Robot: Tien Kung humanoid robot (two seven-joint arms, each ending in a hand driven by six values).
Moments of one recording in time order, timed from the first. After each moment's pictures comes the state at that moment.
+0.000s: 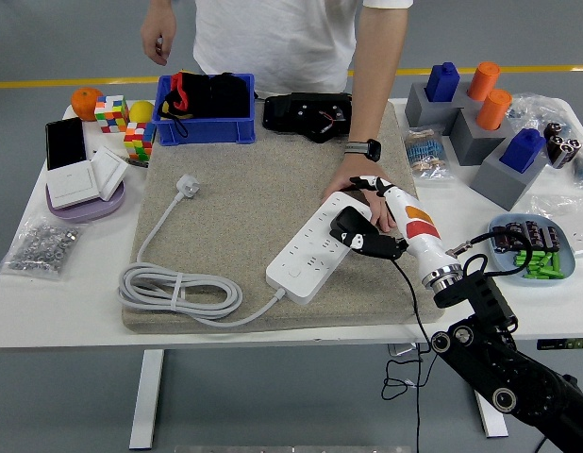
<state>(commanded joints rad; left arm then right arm) -0.15 0.05 -1.36 -0.18 1.64 -0.14 0.35 0.34 -0.09 0.85 1.16 -1.72 -0.49 0.15</state>
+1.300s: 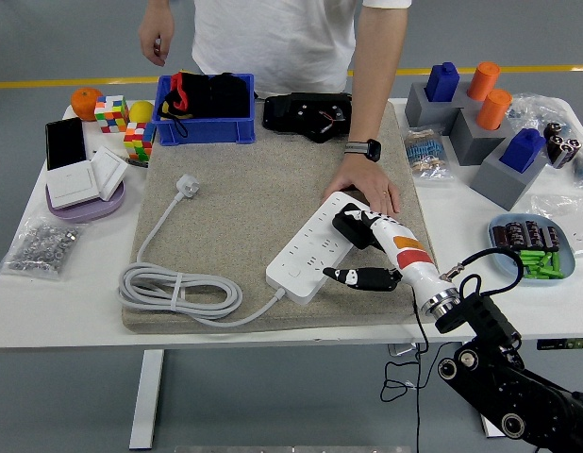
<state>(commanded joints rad) -0.15 0.06 -1.37 -0.18 1.66 -0.14 0.36 0.33 -0.11 0.77 1.11 -1.77 -0.44 0.18</state>
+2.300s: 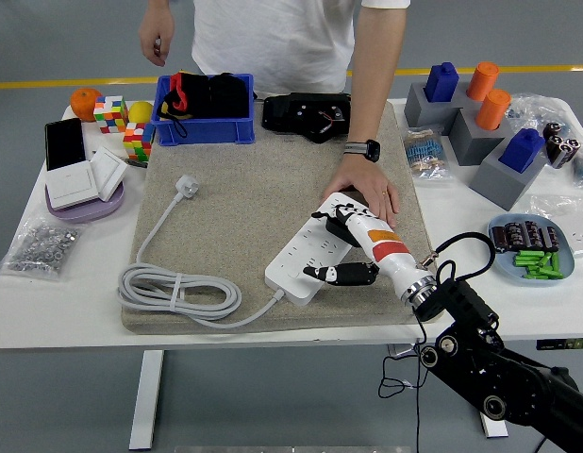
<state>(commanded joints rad) -0.15 0.05 -1.36 -0.18 1.65 -0.14 0.36 0.43 -0.09 0.66 1.04 -1.74 -0.41 0.16</state>
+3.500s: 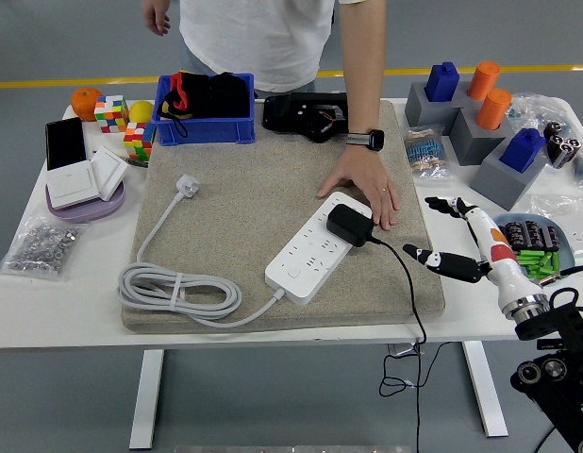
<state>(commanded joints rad) -0.16 0.05 -1.38 -0.18 1.64 -0.13 0.35 0.02 -0.18 1.21 1.36 -1.74 -0.30 0.11</state>
